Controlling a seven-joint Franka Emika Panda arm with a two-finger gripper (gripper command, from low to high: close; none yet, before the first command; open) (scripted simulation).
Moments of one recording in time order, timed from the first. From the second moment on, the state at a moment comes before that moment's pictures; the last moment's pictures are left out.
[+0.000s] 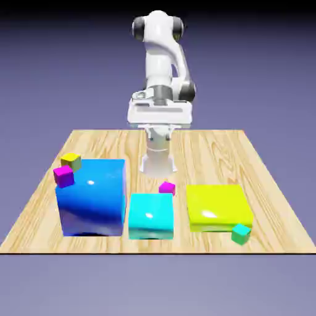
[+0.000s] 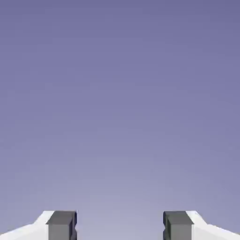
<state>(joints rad) 0.01 -0.53 -0.01 -2.81 0.02 2.98 0.75</state>
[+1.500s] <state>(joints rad) 0.01 -0.03 -0.20 -2.45 0.71 2.05 1.01</state>
